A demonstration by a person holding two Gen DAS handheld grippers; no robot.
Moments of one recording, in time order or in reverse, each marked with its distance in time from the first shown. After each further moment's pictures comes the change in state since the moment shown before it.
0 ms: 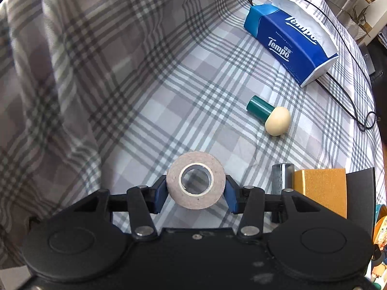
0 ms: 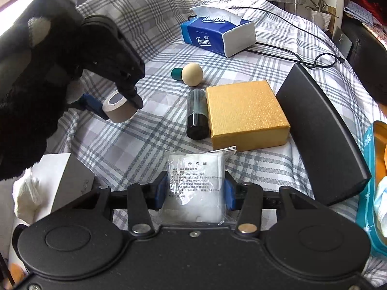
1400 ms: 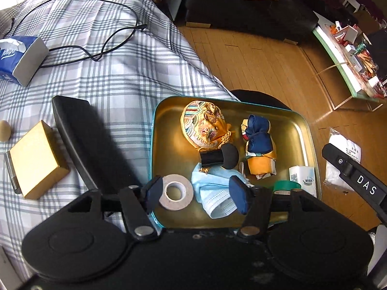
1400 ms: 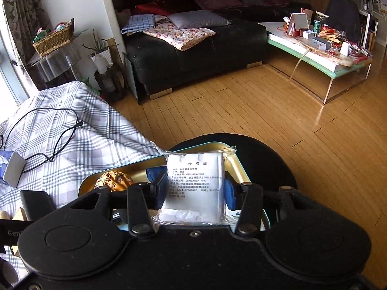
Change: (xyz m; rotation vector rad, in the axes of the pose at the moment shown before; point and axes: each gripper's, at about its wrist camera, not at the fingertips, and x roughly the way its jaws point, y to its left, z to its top) left arm -0.068 -0.306 -0.168 0.675 0.076 -0.352; right arm -0.183 -0.264 -0.027 0.657 -0.186 -0.616
